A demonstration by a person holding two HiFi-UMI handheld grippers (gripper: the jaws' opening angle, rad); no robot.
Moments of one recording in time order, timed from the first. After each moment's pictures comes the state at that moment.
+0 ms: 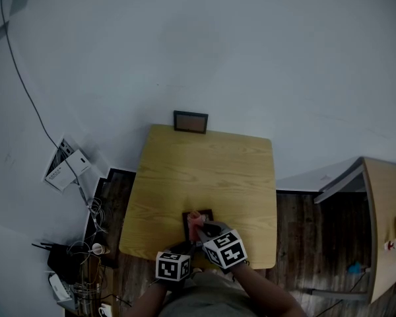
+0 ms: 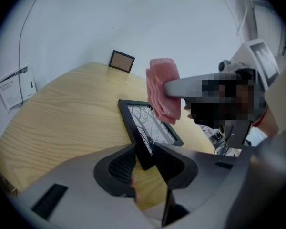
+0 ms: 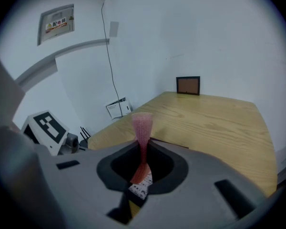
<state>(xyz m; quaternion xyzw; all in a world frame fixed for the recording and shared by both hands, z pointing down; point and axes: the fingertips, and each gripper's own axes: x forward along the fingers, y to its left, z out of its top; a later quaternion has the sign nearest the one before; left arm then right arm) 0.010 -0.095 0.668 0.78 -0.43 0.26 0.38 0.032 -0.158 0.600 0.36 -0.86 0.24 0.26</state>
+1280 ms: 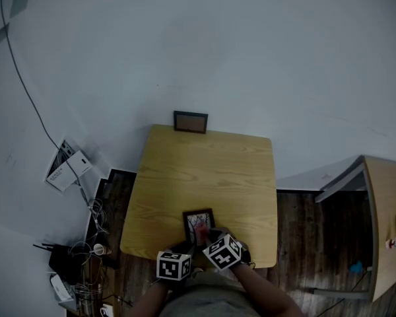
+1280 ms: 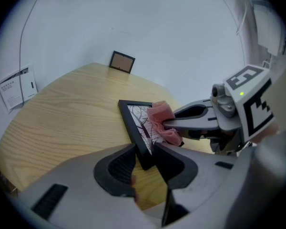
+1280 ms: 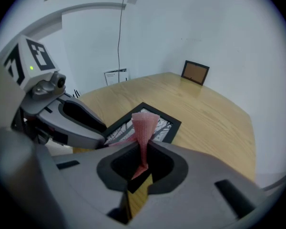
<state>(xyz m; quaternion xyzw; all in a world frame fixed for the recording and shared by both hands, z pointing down) 0.009 -0.095 0.668 0.78 -0.43 0.26 0.38 0.059 -0.133 0.663 0.34 -0.82 0.15 0.44</state>
